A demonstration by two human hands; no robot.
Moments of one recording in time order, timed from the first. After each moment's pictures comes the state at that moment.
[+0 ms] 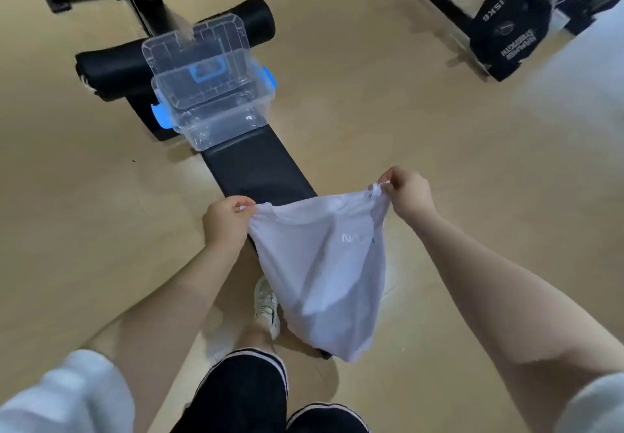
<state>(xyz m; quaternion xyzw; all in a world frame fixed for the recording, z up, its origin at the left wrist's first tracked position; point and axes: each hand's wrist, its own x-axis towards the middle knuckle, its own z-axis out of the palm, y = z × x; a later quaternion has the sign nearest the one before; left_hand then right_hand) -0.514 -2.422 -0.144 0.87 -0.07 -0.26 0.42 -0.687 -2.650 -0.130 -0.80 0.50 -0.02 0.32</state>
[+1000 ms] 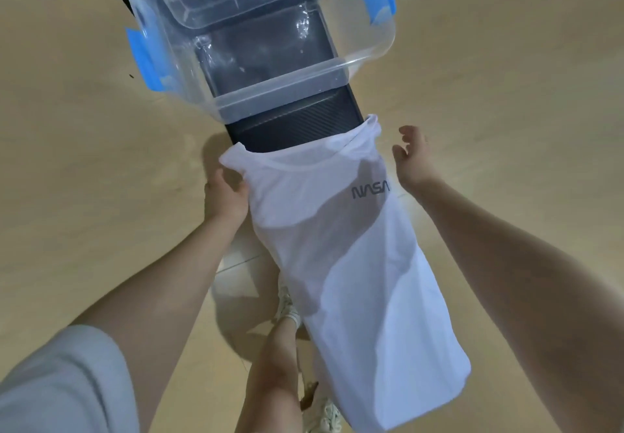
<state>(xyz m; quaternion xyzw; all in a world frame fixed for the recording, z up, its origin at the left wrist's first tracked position) -0.310 -2.467 -0.397 0.89 0.10 -0.35 0.27 -0.443 -2.720 -0.387 -0.79 0.47 0.09 0.38</state>
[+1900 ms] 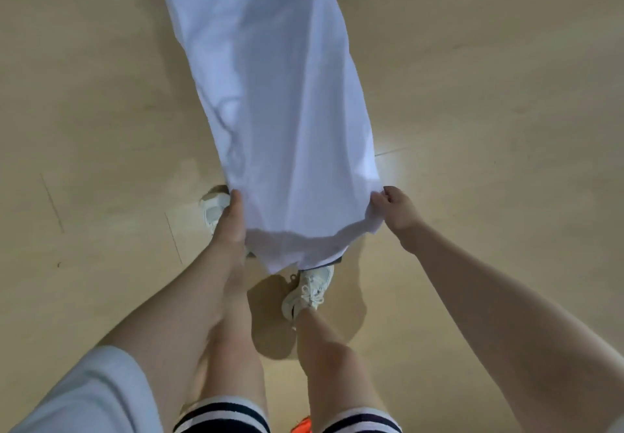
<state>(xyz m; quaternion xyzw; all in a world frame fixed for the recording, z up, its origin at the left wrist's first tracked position) -0.724 -2.380 -0.428 0.69 0.33 -0.46 0.44 -0.836 -2.622 -0.404 -0.63 0.55 0.24 0.50</state>
